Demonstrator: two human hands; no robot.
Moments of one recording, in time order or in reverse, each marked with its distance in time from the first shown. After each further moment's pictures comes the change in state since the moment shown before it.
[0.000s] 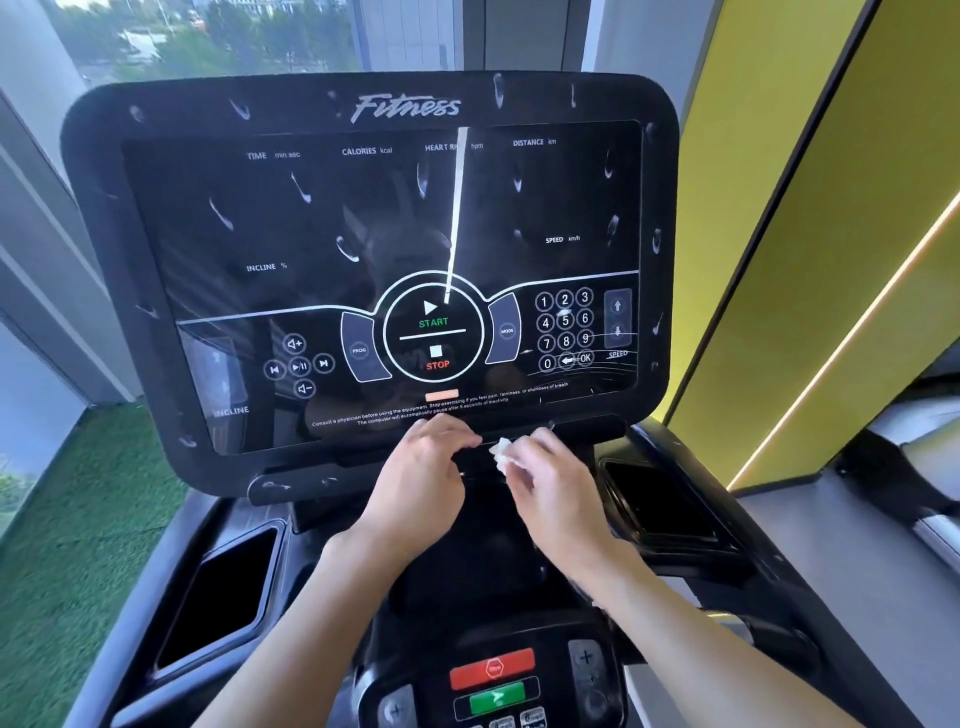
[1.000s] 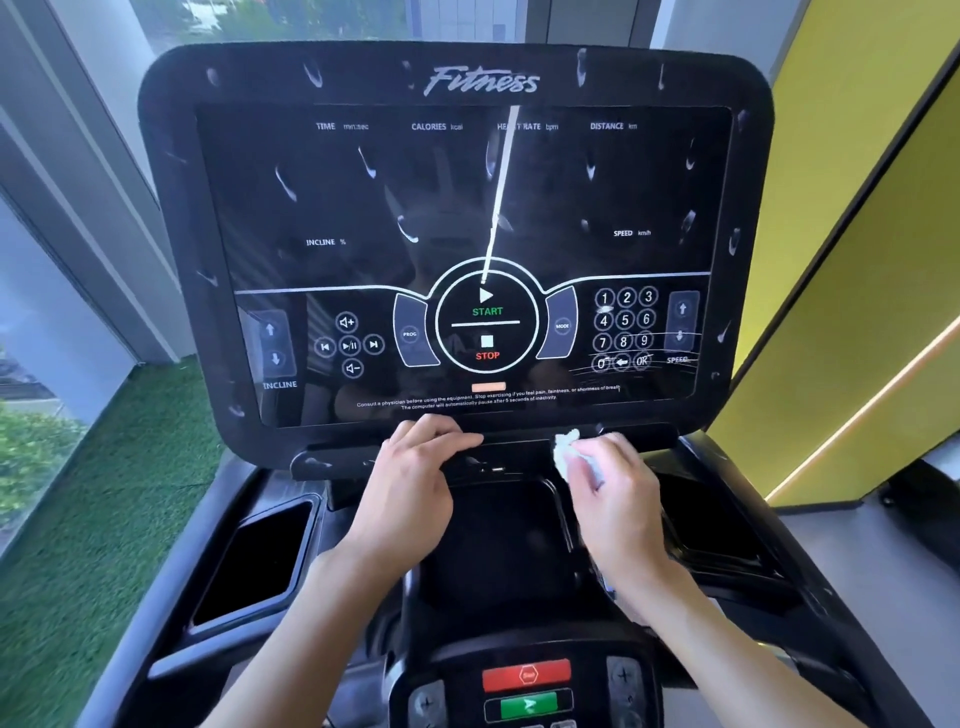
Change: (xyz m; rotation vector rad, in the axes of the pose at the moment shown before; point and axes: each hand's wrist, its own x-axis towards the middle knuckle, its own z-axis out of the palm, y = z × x) left_hand -0.029 -0.036 -0.011 0.031 0.133 -0.025; right_hand -0.002 0.012 0.002 0.043 0.191 0.036
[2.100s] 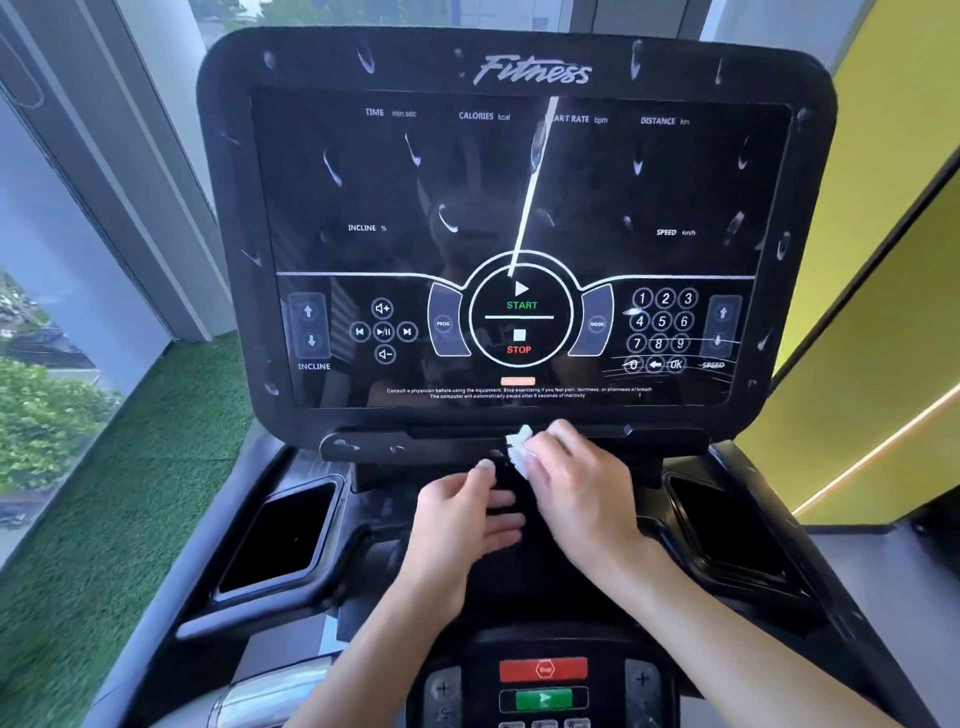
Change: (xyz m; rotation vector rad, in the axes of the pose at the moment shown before) left_hand -0.023 0.054 0.008 -1.039 0.003 -1.031; right_hand 0.015 -0.041 0.027 -0.226 -0.150 -0.338
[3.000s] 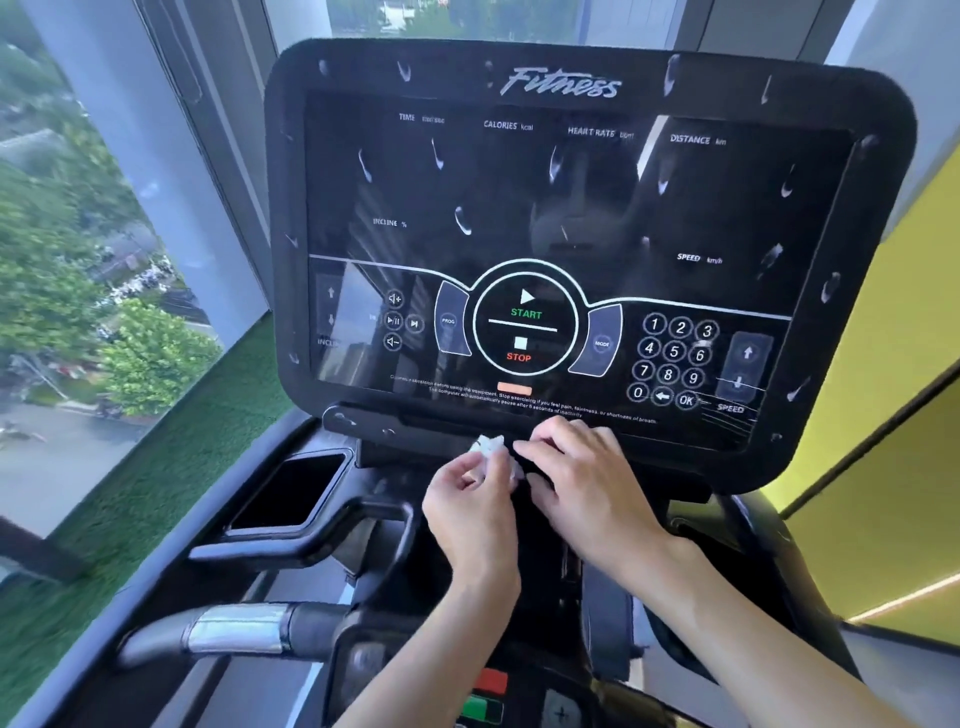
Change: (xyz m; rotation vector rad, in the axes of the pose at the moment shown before) left_hand 0.008 -0.014 0.084 -0.291 0.638 0.304; right_hand 0.020 0.050 -0.022 0.148 -0.388 -0.250
